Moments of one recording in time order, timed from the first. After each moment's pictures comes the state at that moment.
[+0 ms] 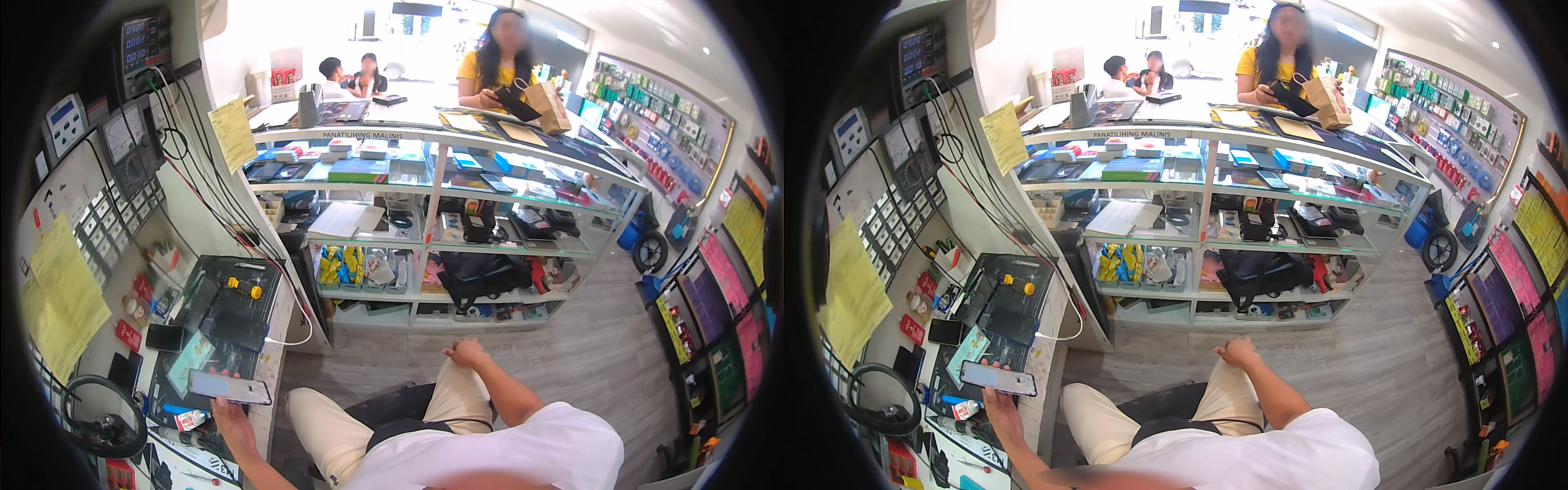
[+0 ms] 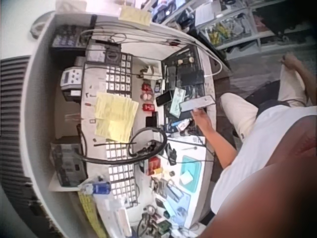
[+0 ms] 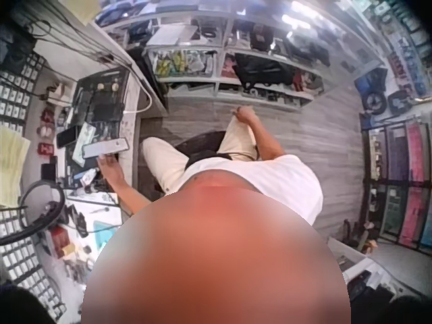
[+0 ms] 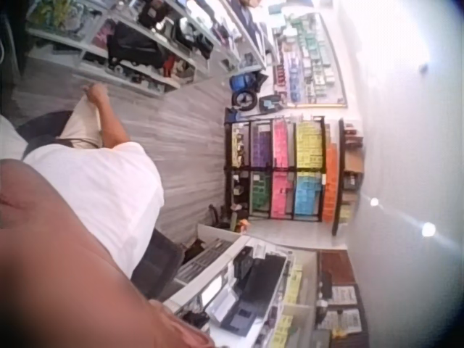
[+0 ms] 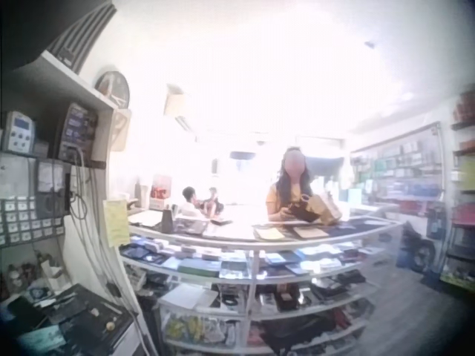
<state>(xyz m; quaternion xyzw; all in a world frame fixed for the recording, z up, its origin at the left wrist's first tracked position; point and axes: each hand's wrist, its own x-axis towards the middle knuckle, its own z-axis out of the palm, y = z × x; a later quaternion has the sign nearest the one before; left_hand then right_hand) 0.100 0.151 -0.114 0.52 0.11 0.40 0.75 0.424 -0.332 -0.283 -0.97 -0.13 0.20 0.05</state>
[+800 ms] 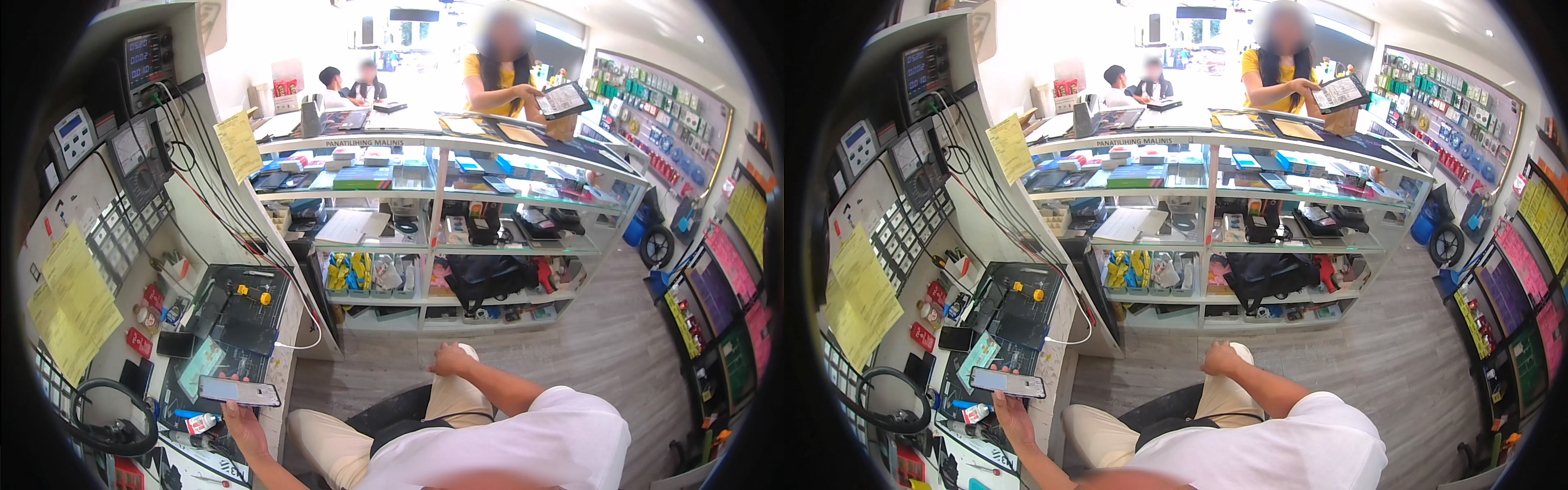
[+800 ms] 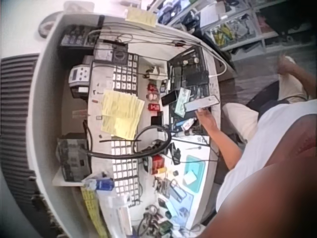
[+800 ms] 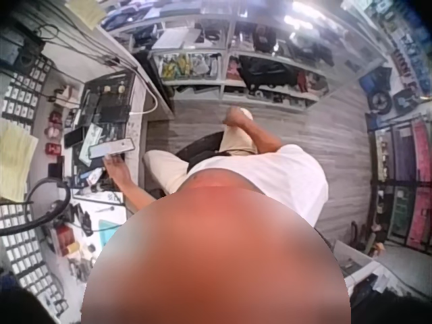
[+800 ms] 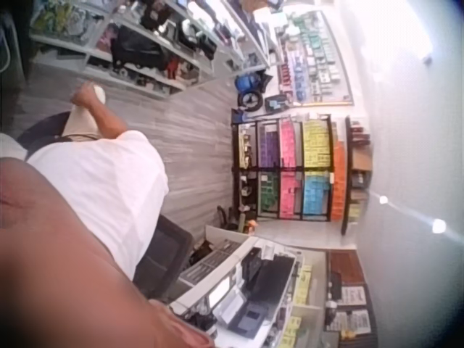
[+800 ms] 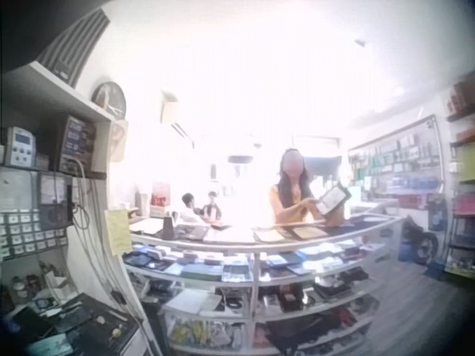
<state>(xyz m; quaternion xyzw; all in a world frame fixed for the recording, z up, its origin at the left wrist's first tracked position) 0.099 0.148 -0.113 0.51 0.10 0.41 0.75 0.400 -0.255 -0.258 -0.93 -0.25 0.26 -0.07</state>
